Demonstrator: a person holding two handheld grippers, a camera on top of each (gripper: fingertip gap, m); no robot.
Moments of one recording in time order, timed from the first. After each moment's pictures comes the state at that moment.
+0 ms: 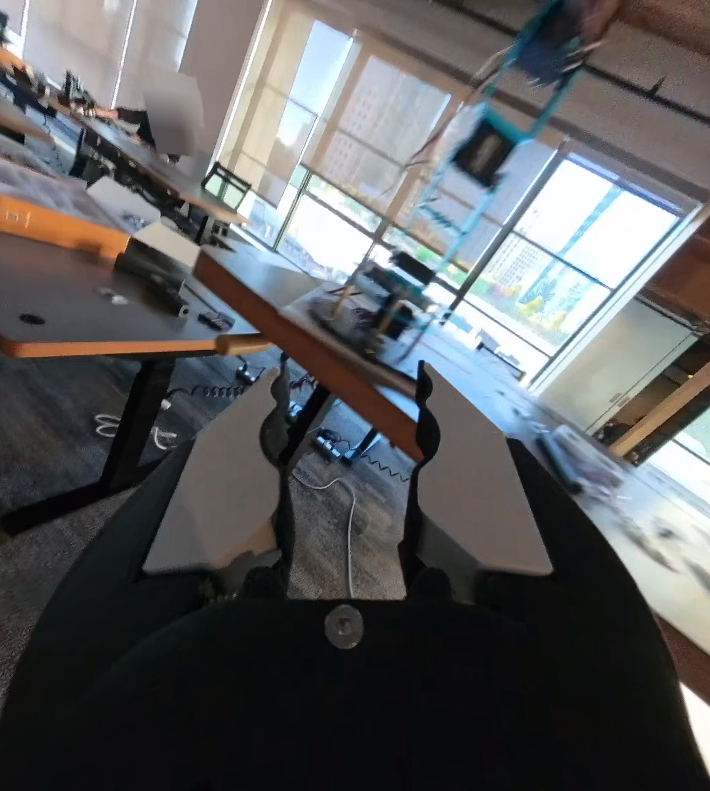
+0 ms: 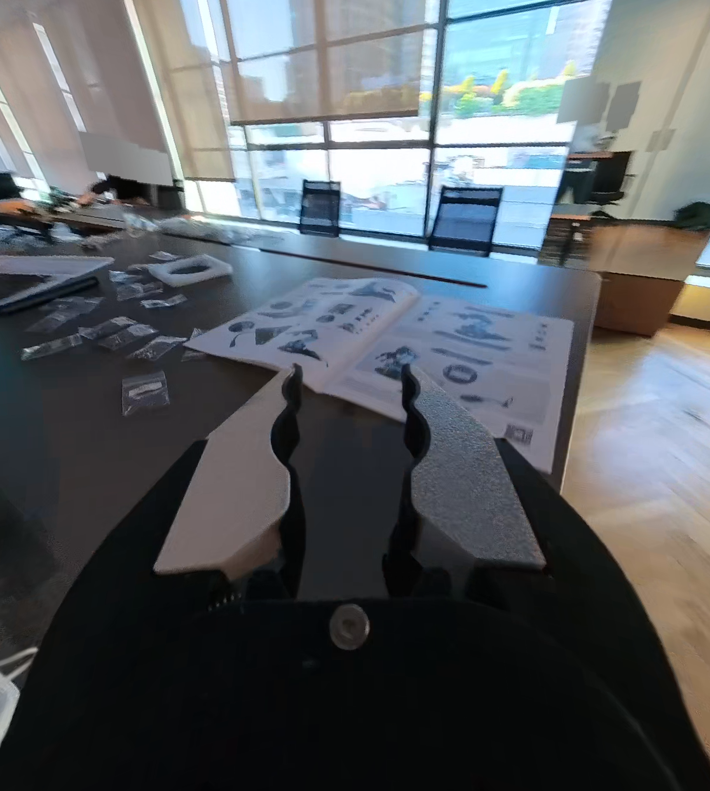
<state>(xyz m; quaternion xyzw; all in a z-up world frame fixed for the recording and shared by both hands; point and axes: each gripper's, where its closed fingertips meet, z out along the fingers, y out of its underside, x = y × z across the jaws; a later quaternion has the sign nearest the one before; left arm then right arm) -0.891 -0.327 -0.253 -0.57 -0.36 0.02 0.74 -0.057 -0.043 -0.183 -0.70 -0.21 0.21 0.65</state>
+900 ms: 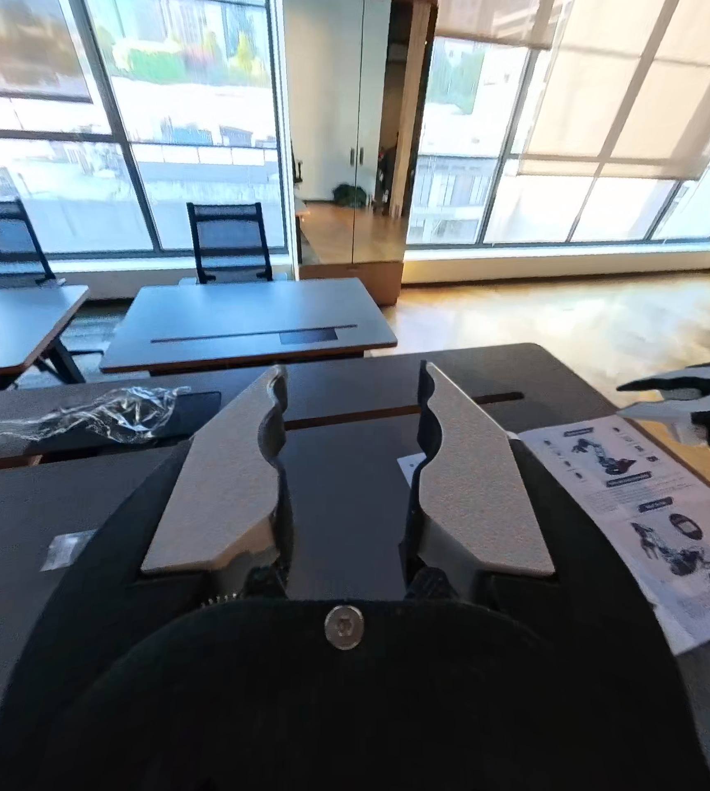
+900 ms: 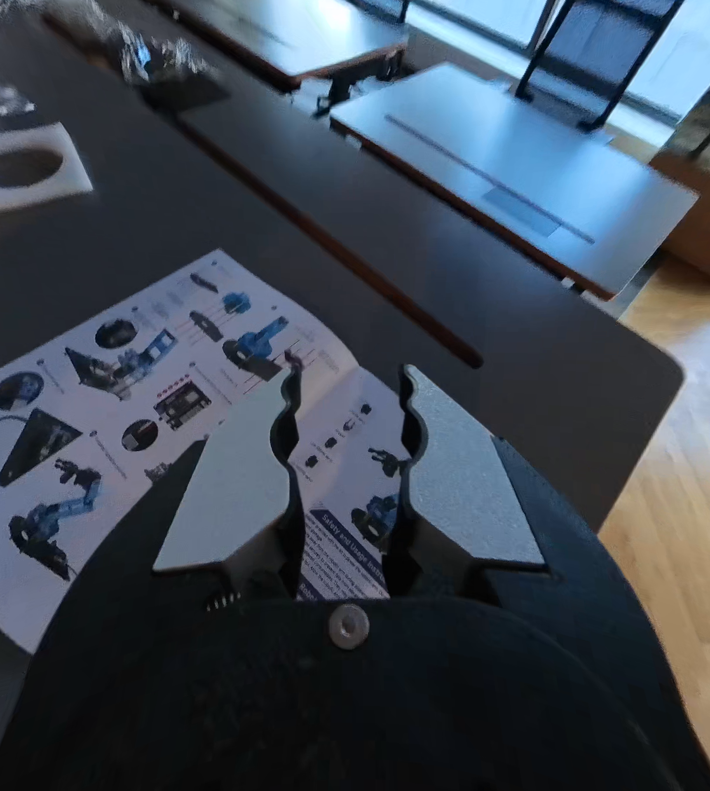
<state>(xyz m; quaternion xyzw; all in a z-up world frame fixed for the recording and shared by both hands) -0.501 0.139 -0.002 -0.74 0.06 -0.09 0.66 -0.142 0.259 -0.171 -0.79 -0.37 0.16 0.47</state>
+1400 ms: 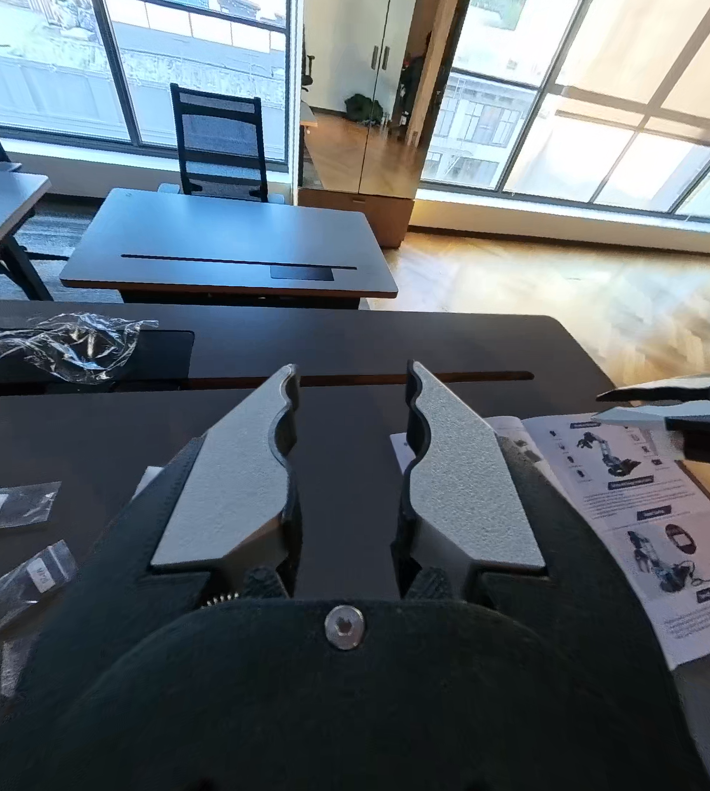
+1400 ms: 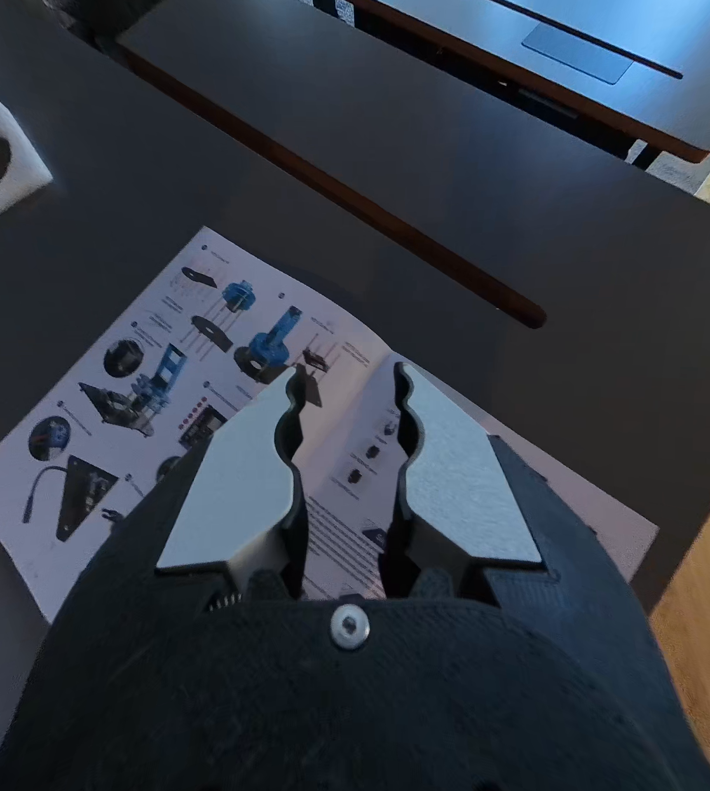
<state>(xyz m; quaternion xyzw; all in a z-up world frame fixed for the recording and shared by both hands) -0.493 0.196 -0.053 -0.80 0.01 -0.12 0.59 -0.176 0.275 -0.204 -0.86 -0.31 0.17 0.36</state>
